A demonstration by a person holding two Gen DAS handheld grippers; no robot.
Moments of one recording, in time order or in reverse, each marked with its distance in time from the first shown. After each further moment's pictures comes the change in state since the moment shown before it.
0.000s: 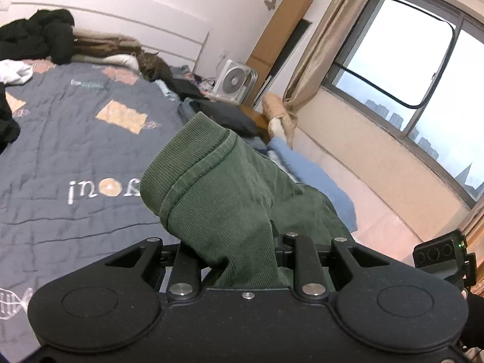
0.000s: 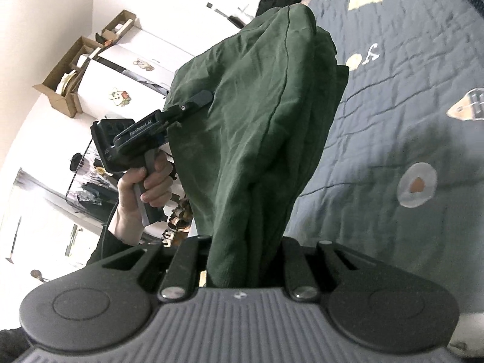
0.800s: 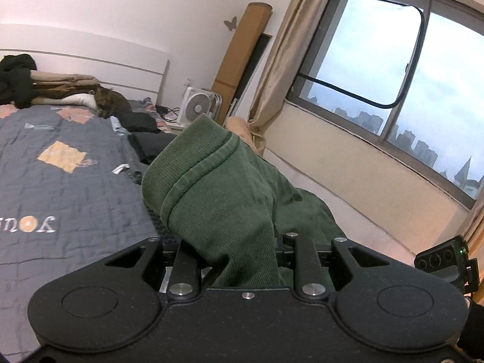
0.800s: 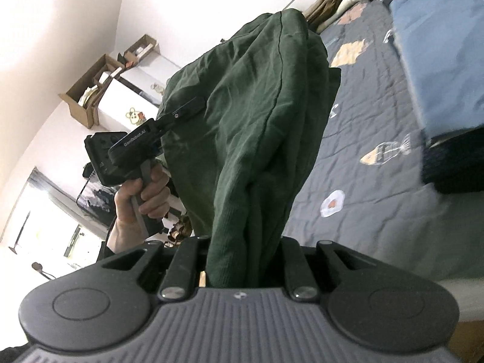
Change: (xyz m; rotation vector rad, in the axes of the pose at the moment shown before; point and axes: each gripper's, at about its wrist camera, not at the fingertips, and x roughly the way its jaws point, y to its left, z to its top) left arm 0.117 -0.231 0.007 0.099 -0.103 0.001; right arm -0.210 -0.073 0.003 -0.090 -0.107 0.047
